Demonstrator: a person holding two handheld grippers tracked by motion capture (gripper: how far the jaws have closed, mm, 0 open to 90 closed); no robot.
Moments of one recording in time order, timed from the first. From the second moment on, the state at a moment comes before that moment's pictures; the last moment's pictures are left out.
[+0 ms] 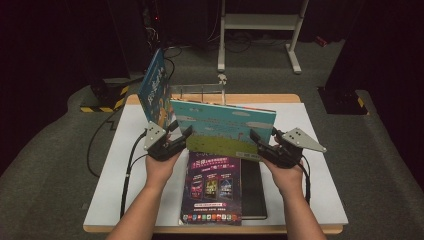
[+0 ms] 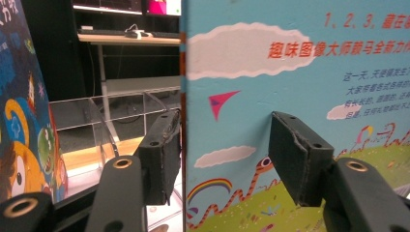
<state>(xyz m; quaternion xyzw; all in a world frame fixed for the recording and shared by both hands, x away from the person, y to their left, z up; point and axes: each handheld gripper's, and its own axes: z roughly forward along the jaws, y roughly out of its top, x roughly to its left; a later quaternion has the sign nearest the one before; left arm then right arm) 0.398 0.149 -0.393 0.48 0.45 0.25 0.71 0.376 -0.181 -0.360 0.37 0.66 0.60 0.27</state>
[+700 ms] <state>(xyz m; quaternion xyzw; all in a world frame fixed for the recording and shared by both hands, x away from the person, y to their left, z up) 0.391 0.163 -0.411 0.50 0.47 0.25 0.68 0.370 -0.193 -0.351 0.25 0.69 0.65 0.18</state>
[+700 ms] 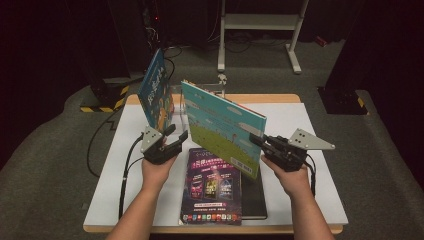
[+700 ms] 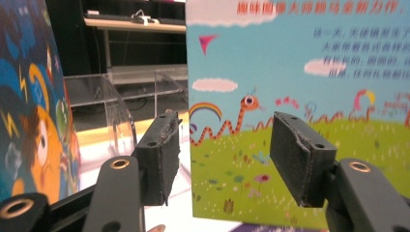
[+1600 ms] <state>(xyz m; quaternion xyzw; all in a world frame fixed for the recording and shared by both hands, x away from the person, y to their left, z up) 0.342 0.234 -0.456 0.54 0.49 0.29 0.62 0.368 -0.132 -0.357 0.27 0.66 0.66 0.23</state>
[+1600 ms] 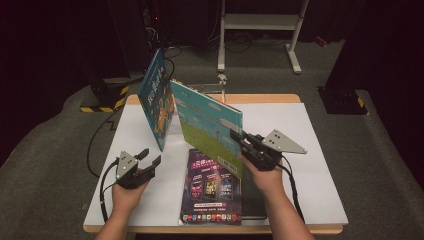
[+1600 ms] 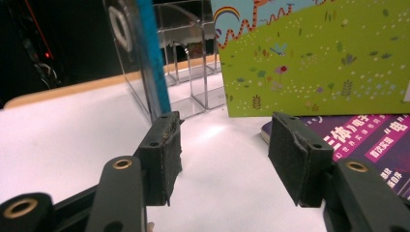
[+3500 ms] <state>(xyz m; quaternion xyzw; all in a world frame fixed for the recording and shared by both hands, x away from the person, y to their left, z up) 0.337 0.230 -0.451 0.52 0.50 0.25 0.64 0.349 -0.093 -0.382 0.33 0.67 0.63 0.23</state>
